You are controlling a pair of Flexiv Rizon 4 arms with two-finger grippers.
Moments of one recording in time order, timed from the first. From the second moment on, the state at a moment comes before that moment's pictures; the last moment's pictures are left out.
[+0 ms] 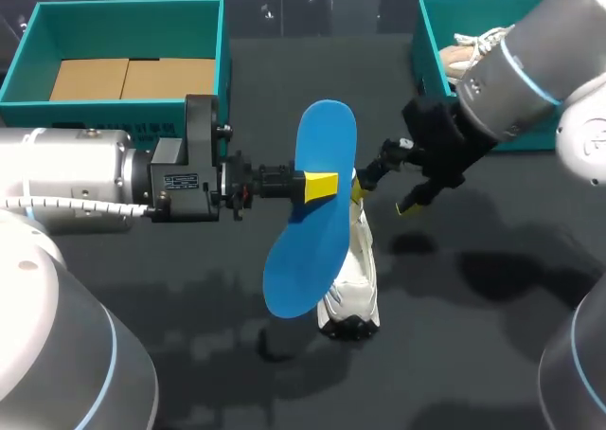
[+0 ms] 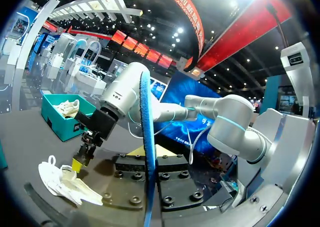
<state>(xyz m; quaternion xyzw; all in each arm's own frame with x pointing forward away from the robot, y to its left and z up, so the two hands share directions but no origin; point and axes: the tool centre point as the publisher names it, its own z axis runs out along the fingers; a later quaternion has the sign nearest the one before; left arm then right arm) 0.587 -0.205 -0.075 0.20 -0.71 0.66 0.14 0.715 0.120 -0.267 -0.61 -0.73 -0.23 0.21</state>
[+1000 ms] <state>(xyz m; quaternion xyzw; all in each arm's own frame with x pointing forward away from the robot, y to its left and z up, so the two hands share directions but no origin) 0.605 -0.200 -0.073 0.10 -0.74 0.67 0.02 0.719 0.092 -0.174 -0.59 -0.62 -0.38 0.36</state>
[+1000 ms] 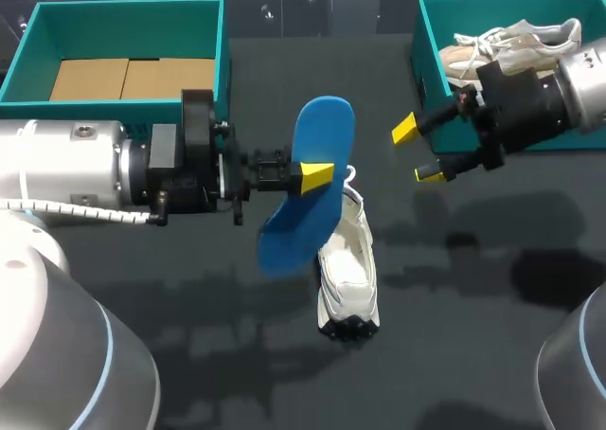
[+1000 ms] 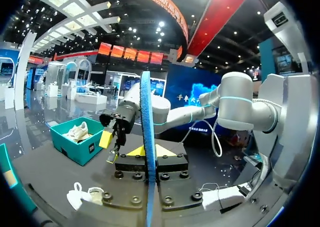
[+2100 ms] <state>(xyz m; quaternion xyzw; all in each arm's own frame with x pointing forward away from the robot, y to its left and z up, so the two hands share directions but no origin) 0.676 -0.196 -0.122 -0.31 -0.70 0.57 -0.30 0.742 0.099 -0.134 -0.57 -0.54 -0.41 0.46</state>
